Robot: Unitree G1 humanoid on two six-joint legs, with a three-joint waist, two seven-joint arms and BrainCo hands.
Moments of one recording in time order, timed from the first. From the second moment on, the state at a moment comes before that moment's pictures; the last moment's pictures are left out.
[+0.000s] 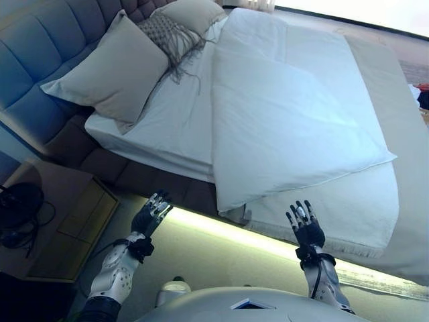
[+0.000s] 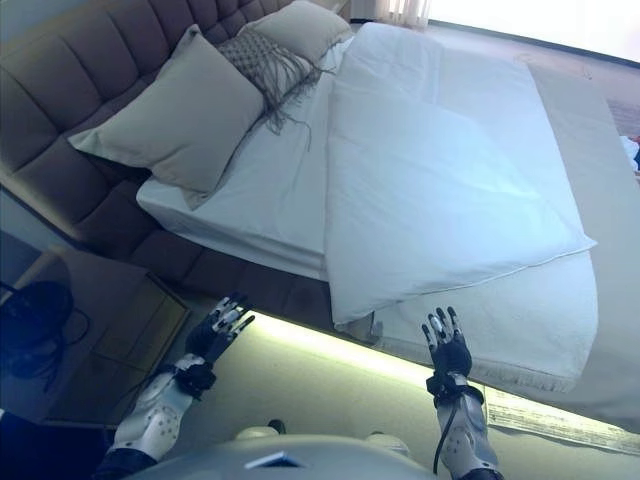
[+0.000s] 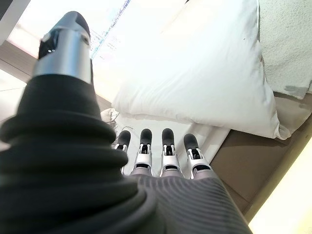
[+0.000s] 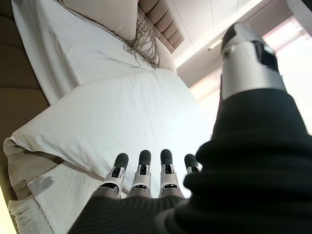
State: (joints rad) left arm 0.23 0.35 -0.13 0.30 -0.77 -0.03 -0.30; right arm 0.30 -0.25 0.12 0.37 0.96 -0.26 0.09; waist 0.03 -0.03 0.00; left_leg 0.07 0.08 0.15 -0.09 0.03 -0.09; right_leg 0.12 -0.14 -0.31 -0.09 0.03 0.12
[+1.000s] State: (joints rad) left arm 0.24 0.32 -0.14 0.31 -0.78 -0.04 -0.32; right arm 0.23 -0.31 0.14 0.38 0.97 -0.25 0.05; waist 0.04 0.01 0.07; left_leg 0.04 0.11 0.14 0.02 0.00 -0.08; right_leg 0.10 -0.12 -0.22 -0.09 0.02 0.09
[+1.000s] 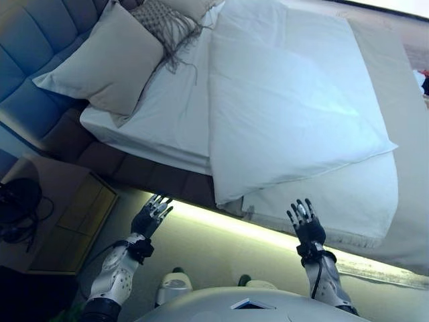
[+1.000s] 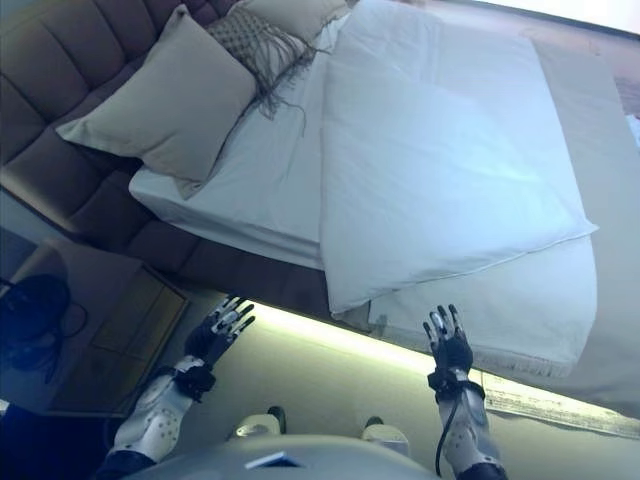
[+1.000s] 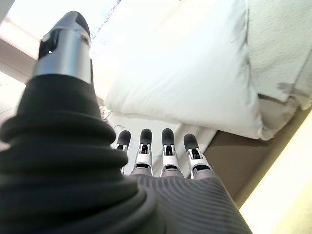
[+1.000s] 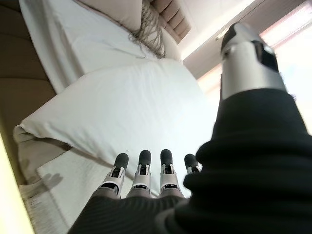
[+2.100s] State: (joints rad) left arm 0.29 0.32 -0.02 0.38 -0.77 -0.03 -0.31; right arm 0.26 -0.25 0.13 0.43 0.94 -0.15 0.15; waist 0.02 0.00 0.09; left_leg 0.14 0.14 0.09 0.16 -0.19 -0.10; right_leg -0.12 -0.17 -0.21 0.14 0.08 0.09
